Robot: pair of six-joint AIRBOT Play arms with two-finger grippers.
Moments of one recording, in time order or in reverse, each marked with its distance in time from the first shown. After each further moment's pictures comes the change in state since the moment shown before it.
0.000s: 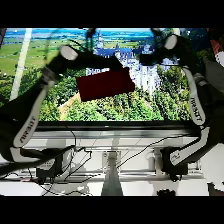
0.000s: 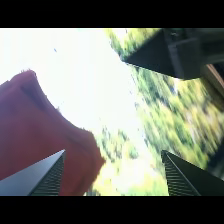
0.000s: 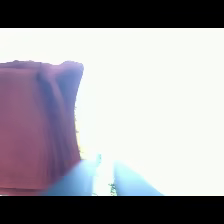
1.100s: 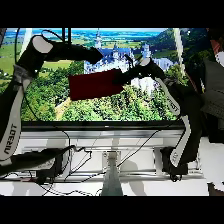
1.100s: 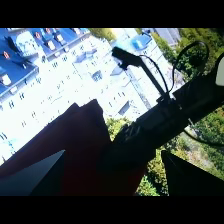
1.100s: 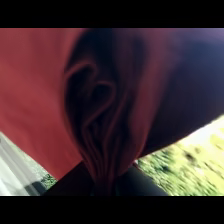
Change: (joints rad) left arm 0.201 0.200 0.000 0.235 -0.180 0.008; right arm 0.227 -0.283 -0.030 0.576 -0.047 -0.134
